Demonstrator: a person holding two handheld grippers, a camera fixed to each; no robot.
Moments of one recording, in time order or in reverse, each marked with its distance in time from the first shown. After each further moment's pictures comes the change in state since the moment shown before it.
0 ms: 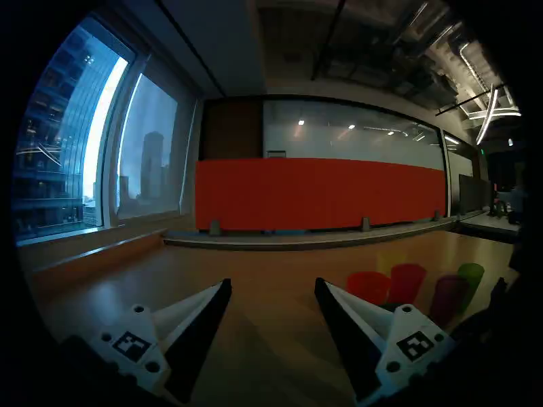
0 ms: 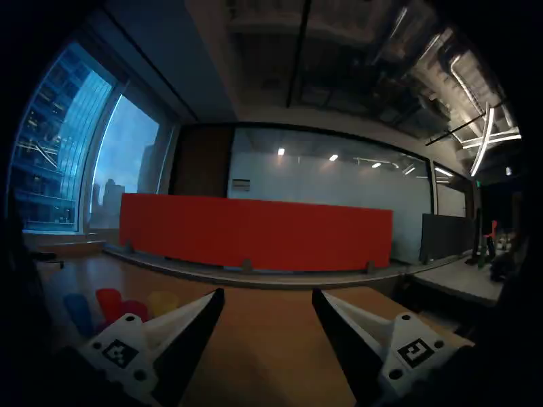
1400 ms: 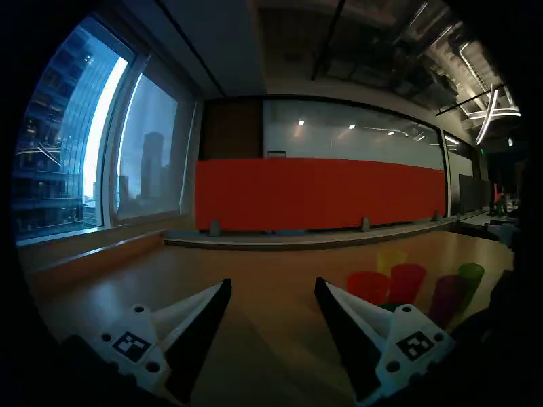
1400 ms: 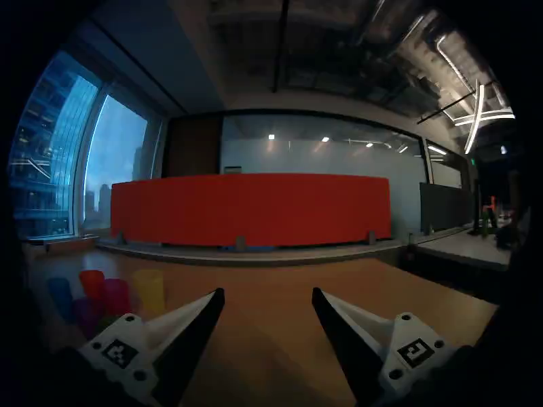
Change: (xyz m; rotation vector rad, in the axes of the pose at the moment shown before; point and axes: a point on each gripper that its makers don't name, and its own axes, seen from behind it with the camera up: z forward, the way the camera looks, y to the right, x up) left arm 0.000 0.000 0.000 0.000 0.000 0.000; right arm -0.080 0.015 0.025 -0.033 -0.063 0.071
